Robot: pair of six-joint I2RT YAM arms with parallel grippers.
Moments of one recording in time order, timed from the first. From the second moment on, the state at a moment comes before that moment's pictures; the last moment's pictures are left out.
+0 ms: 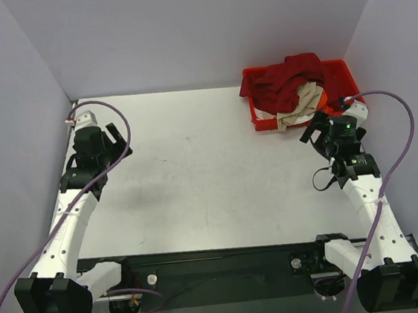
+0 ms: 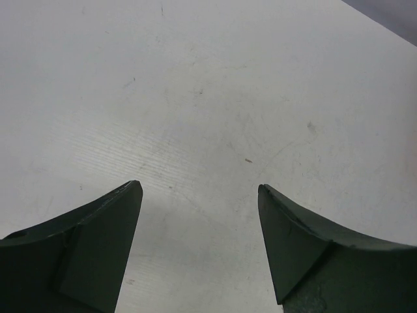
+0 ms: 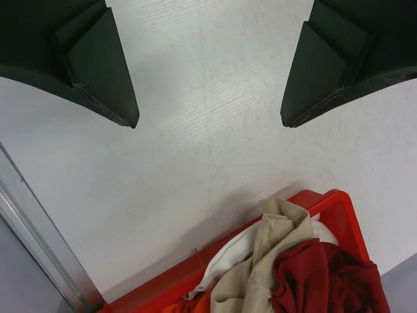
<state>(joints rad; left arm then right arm) -0.13 1.11 1.02 -0.45 -0.21 -0.47 -0.01 0.96 0.86 -0.45 0.26 0.42</state>
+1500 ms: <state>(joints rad) -0.12 1.06 1.02 -0.69 -0.35 -0.44 -0.01 1.99 1.81 -0.52 0.09 0.28</state>
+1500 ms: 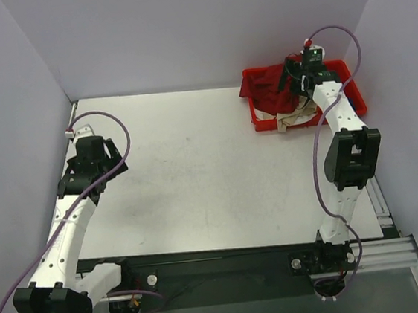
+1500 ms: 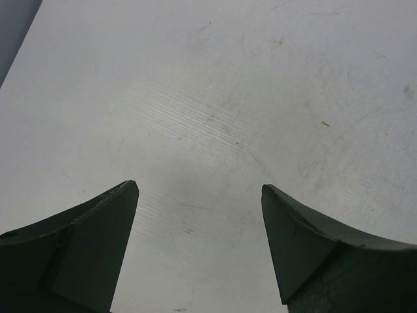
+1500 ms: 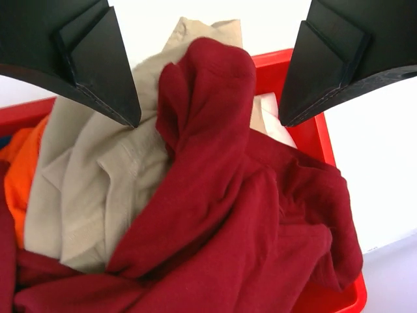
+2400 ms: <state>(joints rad) -0.13 1.02 0.99 -0.71 -0.31 -0.46 0.05 2.12 2.03 -0.51 0.07 0.23</state>
